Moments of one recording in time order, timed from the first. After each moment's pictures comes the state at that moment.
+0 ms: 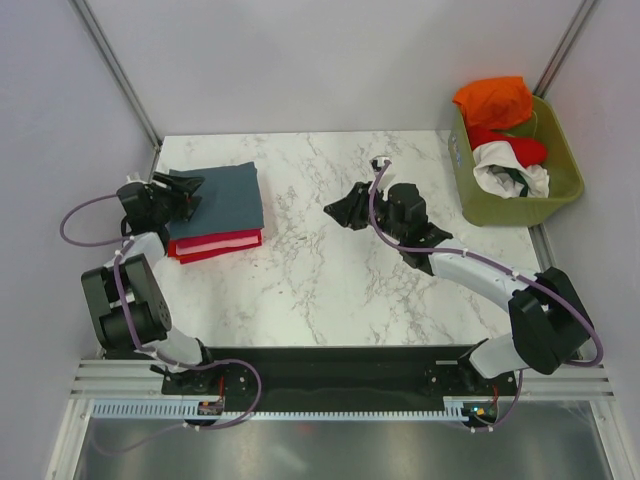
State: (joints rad) left arm 0.36 1.52 0.82 0.35 0.51 -1.05; right arm 0.61 1.45 0.90 0.39 -0.22 0.62
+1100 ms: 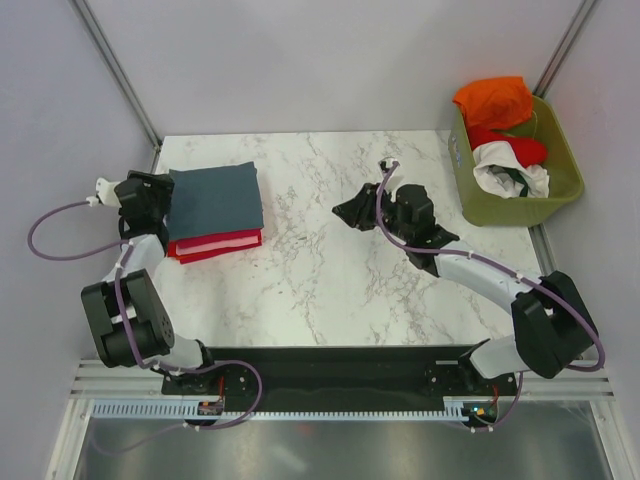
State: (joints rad) left arm 0.33 1.47 0.84 0.33 -0.05 -0.95; right arm 0.57 1.43 0.86 0.39 -0.24 0.62
